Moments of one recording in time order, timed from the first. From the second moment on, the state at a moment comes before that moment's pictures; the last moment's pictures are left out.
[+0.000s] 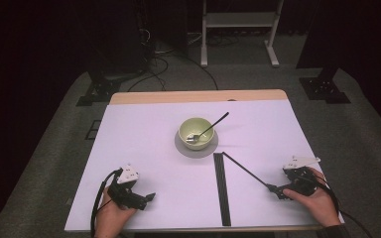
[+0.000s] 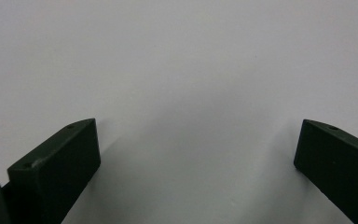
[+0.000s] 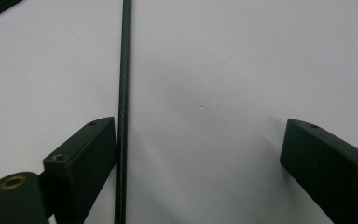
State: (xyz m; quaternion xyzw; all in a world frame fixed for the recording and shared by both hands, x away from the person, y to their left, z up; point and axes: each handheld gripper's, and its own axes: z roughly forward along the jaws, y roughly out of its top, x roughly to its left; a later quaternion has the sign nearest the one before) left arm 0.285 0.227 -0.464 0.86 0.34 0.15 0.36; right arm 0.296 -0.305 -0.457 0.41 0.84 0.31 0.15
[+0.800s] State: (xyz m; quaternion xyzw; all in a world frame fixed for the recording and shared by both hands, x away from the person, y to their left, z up) left arm 0.285 0.227 -0.464 0.86 0.34 0.15 0.36; right arm 0.316 -0.318 -0.457 0.42 0.83 0.32 0.15
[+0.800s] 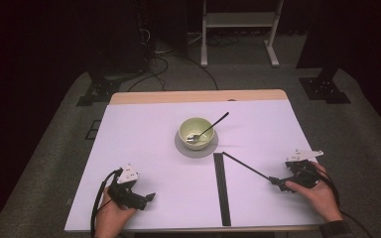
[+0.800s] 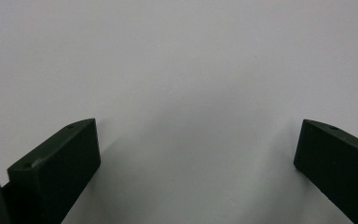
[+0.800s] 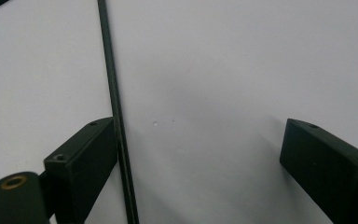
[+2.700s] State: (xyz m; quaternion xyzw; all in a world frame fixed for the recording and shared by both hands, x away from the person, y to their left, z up) left arm 0.286 0.227 -0.464 0.86 0.34 0.15 0.36; right arm 0.332 -0.296 -0.443 0.38 0.84 0.37 0.13
